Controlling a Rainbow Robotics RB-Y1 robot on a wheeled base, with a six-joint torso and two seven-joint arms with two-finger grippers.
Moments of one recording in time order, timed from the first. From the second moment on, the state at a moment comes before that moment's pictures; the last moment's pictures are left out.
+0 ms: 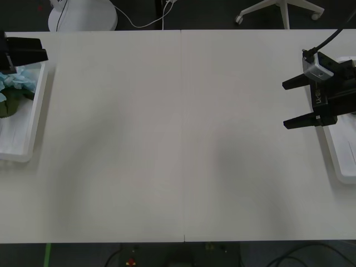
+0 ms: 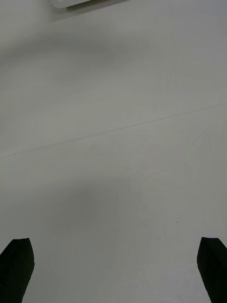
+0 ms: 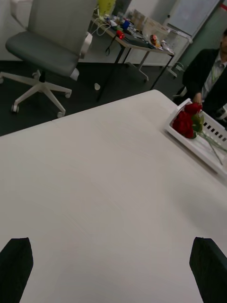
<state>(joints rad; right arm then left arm) -0.49 -1.10 0.18 -1.65 -1.80 1.28 2.71 -0.71 0.99 -0.21 -0.88 -0.83 -1.28 0.27</state>
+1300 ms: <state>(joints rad) -0.49 -1.10 0.18 -1.65 -1.80 1.28 2.71 -0.80 1.06 -0.83 -1.34 0.38 0.21 -2.10</state>
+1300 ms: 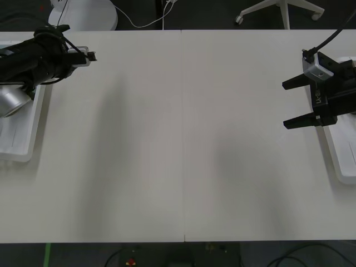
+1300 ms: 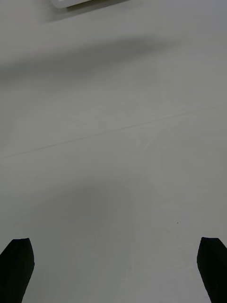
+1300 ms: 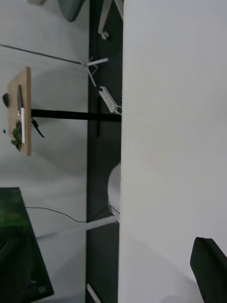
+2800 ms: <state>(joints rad) -0.49 -1.10 0.18 -1.65 -1.80 1.28 2.71 -0.84 0.83 -0.07 -0.97 1.62 1.59 -2.74</state>
